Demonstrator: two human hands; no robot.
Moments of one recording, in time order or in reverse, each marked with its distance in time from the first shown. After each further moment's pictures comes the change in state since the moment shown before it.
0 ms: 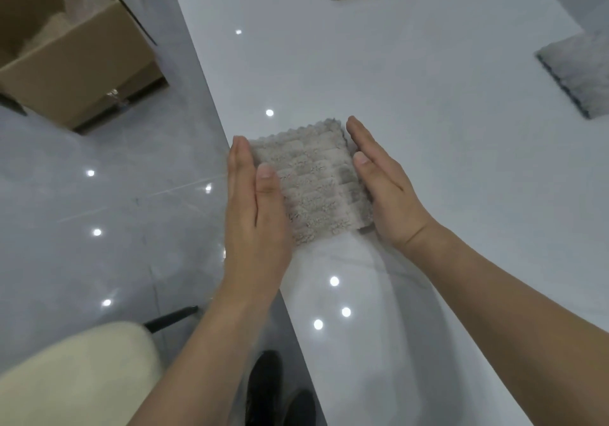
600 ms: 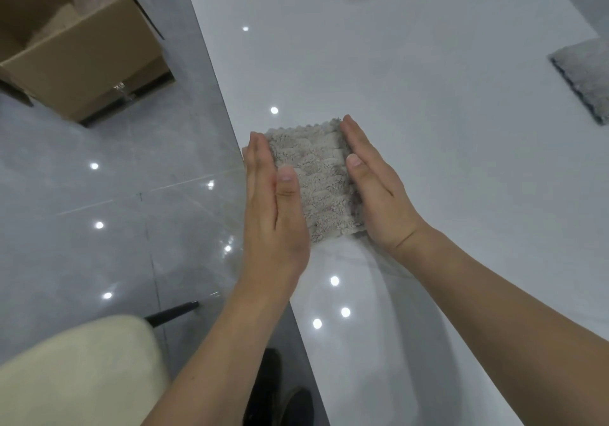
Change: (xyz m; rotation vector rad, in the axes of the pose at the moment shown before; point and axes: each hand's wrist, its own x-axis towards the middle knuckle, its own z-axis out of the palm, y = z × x) left_hand -0.001 -0.007 0.010 -0.015 -0.037 0.047; right_hand 0.004 0.003 0.017 -0.053 -0.008 -0.063
